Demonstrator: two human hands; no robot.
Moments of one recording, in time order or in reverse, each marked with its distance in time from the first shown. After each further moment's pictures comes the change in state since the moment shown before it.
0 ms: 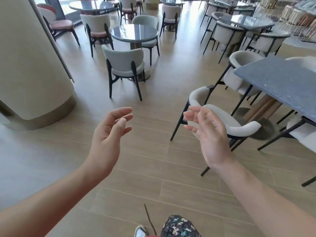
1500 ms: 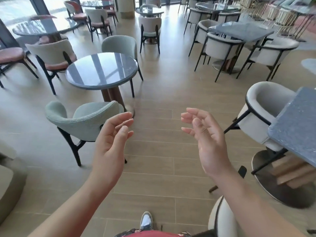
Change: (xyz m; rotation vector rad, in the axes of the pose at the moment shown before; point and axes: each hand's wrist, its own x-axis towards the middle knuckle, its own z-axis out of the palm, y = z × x) left_hand 0.915 -0.187 0.194 -0.015 -0.065 0.064; right_hand 0.897 0.205 -0.013 -0.022 0.162 -0.075
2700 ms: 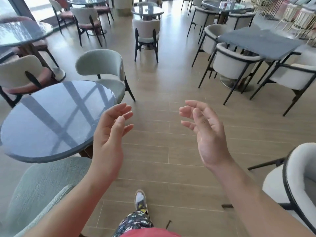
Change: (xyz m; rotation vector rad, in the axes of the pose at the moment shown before) left_hand 0.661 -0.179 0.249 -0.075 0.052 0.005; right_hand 0.709 0.184 -0.059 -0.020 -0.048 0.019
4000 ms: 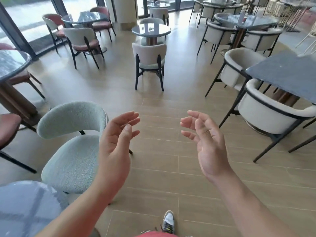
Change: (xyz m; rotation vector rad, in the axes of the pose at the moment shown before) left_hand 0.773 -0.224 0.188 -0.015 0.012 0.047; right_hand 0.797 0.224 0.030 0.063 0.045 0.021
